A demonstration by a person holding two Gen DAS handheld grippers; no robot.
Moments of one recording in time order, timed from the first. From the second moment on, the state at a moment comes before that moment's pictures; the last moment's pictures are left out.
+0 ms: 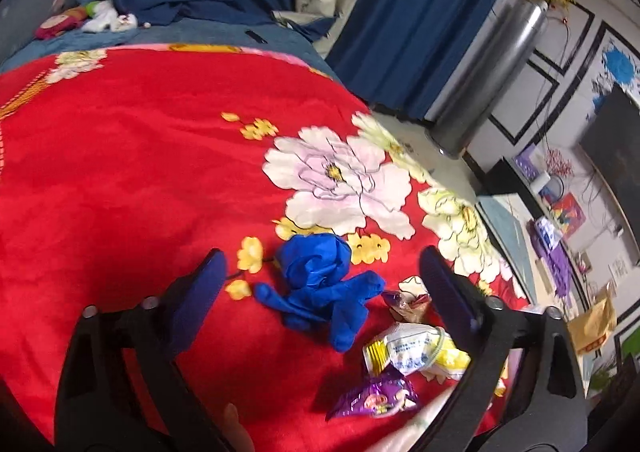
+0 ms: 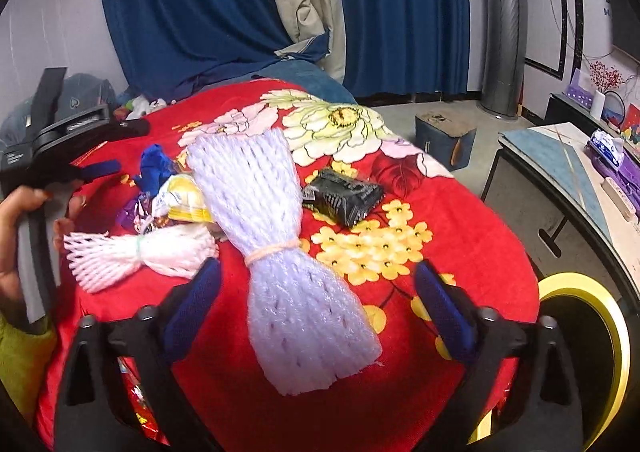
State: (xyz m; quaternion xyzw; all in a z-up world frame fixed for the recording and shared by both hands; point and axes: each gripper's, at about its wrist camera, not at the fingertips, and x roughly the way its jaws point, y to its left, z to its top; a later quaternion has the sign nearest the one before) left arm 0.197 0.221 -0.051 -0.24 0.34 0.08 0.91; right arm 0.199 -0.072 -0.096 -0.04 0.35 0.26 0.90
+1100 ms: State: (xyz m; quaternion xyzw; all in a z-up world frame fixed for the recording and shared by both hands) left arm 0.148 0.206 -0.015 -0.23 0.25 0.06 0.94; right arm 0.173 -0.105 -0.070 -0.01 0.32 0.27 0.91
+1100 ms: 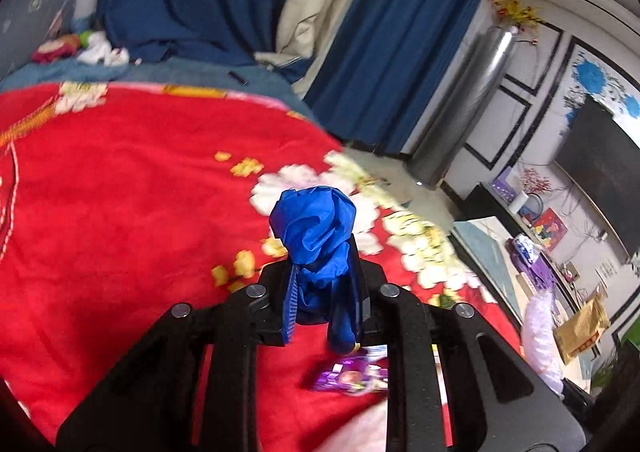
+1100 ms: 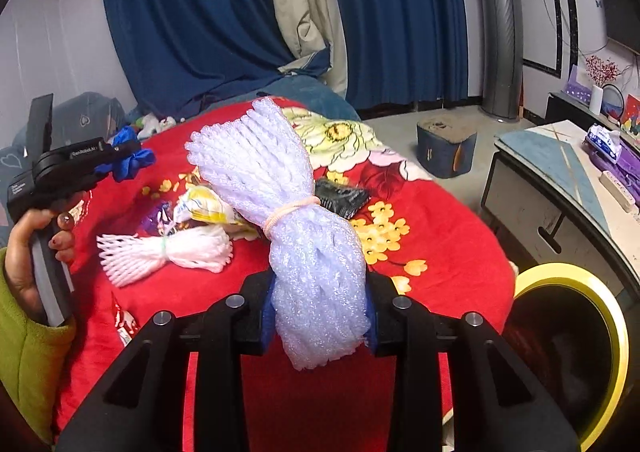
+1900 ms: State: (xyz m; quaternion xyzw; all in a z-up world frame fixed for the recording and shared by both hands) left arm 0.121 0.094 0.036 -0.14 0.21 -0.06 0.97; right arm 0.146 -0.163 -0.027 0.02 0.27 0.23 0.93
